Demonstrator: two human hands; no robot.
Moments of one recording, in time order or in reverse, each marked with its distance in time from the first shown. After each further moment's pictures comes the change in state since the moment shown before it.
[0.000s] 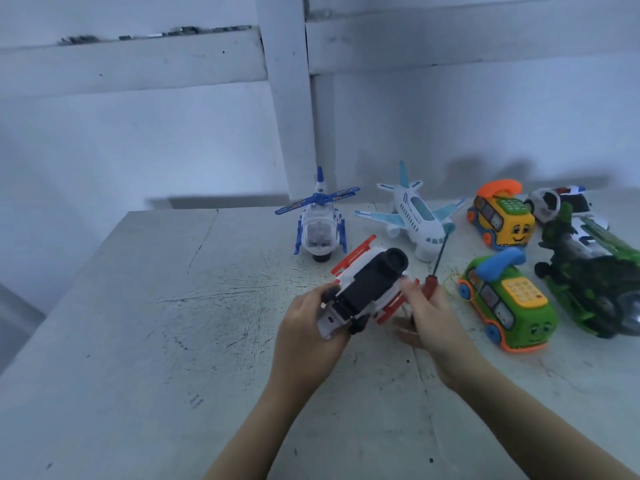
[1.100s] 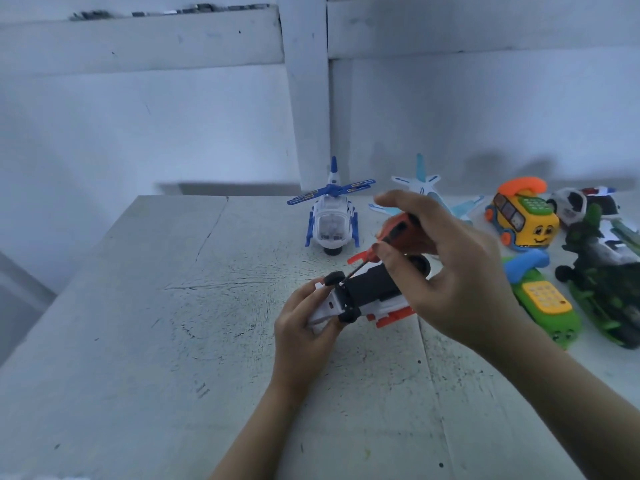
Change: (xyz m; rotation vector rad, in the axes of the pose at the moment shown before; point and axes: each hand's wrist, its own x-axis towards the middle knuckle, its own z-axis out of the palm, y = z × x) left_hand -0.006 -0.036 0.014 -0.320 0.180 0.013; right_hand -0.024 -0.072 0.003 -0.551 -0.074 -1.221
